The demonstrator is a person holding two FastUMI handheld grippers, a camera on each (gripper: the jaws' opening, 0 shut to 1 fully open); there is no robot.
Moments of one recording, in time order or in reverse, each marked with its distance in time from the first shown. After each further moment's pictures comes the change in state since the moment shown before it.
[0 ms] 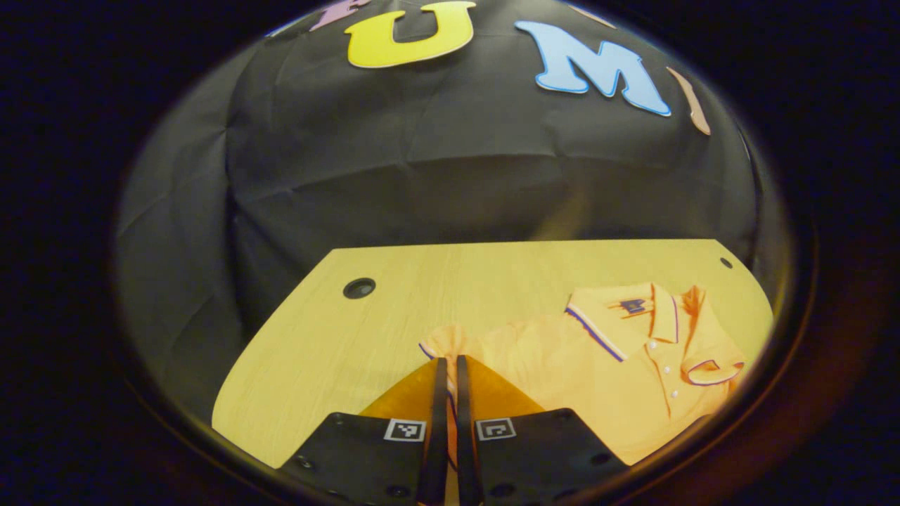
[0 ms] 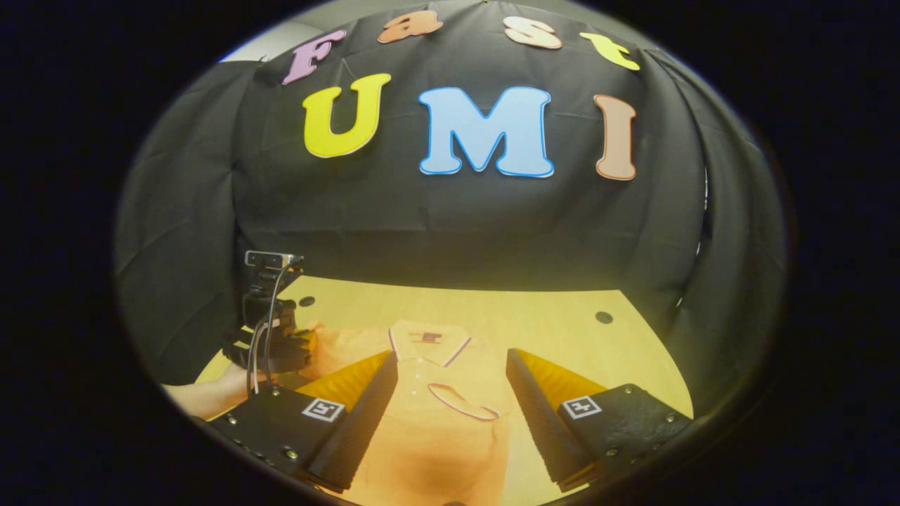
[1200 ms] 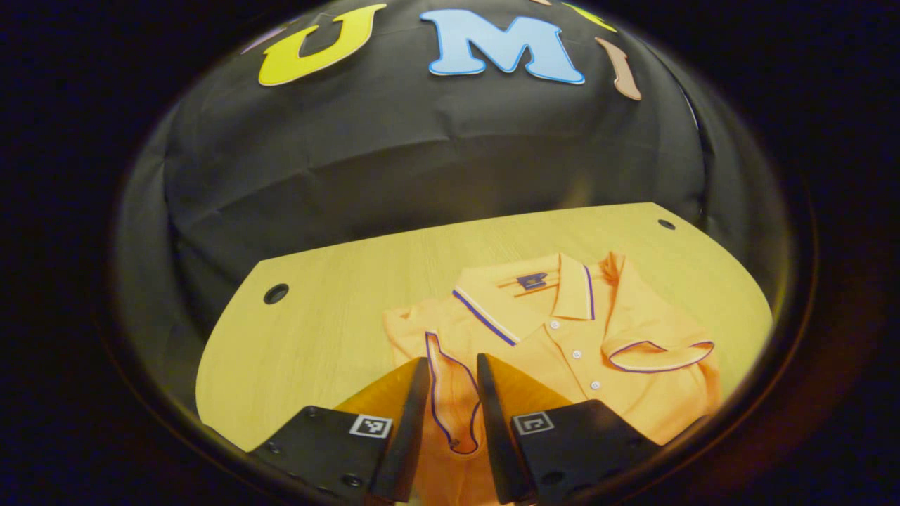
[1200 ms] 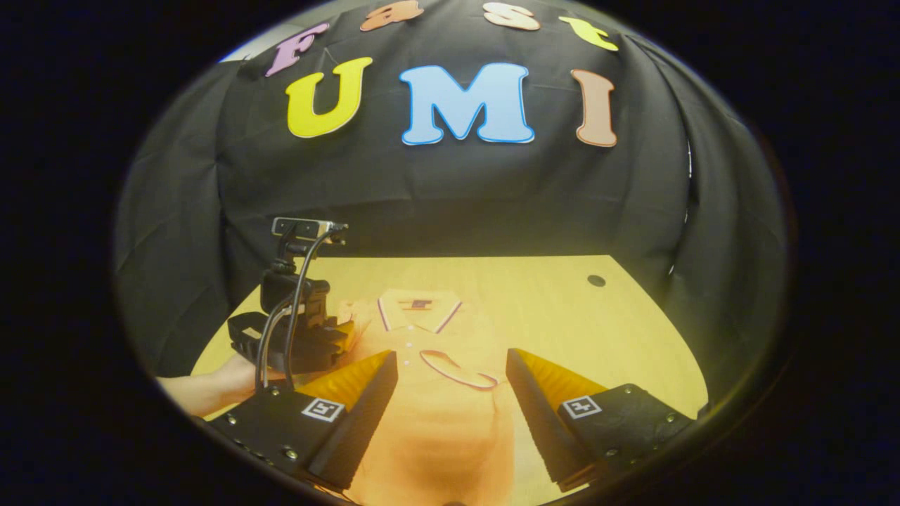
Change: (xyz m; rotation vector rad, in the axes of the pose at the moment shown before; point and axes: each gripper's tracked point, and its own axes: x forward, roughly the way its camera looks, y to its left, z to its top) left arm -0.020 -0.115 -0.028 0.135 0.071 -0.197; right arm -0.004 -0.006 -0.063 0.062 0.079 -0.033
